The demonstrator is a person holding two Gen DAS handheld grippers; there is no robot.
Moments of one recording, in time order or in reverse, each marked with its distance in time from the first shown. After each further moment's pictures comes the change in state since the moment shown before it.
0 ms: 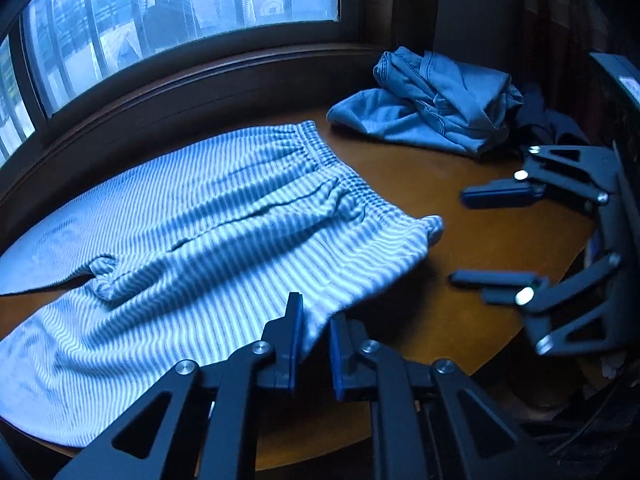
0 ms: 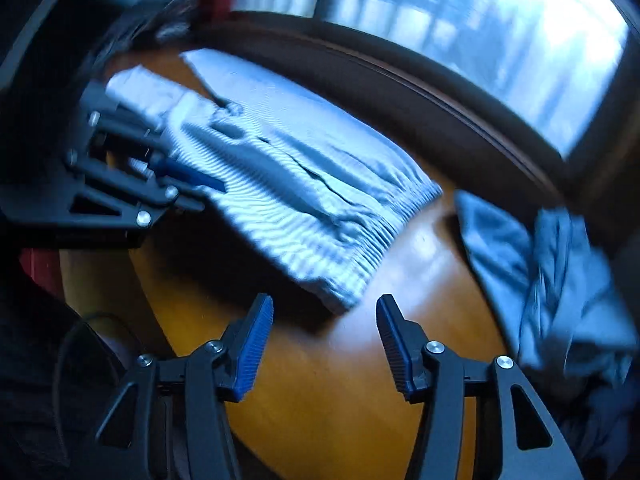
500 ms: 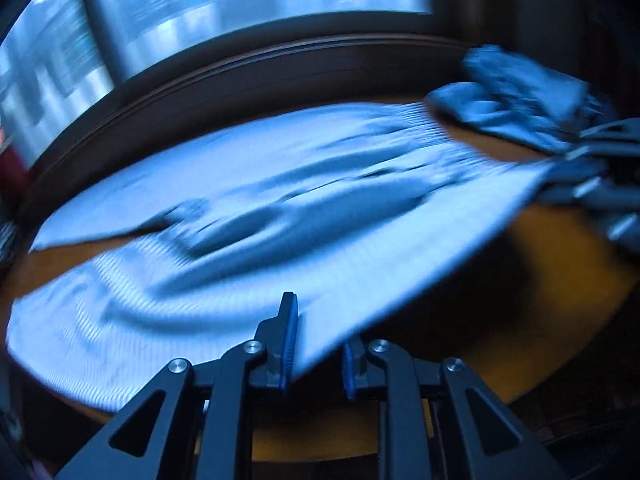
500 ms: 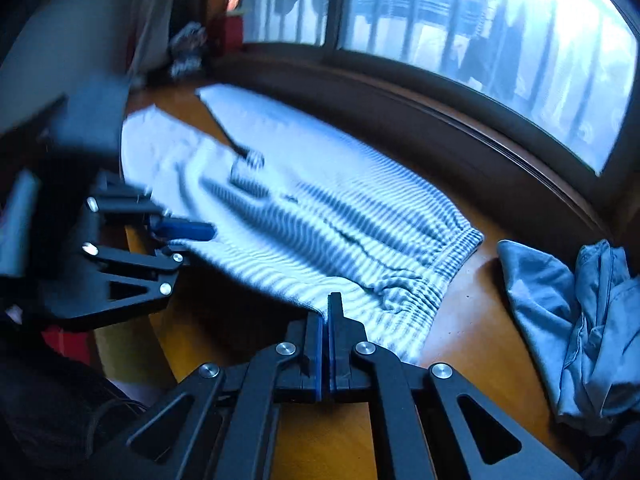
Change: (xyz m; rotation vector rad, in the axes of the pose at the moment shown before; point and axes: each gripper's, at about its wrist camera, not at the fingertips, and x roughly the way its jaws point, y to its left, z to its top) left arm 0.008 0.055 -0.041 -0.177 0.027 0.288; right arm 0.011 -0.005 0.037 0.080 -0.095 0.143
